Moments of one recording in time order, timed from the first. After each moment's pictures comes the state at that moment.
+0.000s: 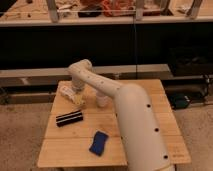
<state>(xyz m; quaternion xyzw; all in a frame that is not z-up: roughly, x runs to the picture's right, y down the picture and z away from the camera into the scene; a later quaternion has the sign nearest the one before) -0.187 0.051 0.950 -0.30 -0.16 -0.06 0.94</state>
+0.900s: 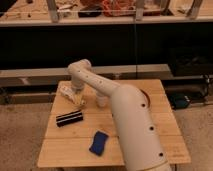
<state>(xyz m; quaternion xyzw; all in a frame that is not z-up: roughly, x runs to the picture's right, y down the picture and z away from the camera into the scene) -0.190 0.056 0.956 -0.32 -0.16 -0.06 0.93</state>
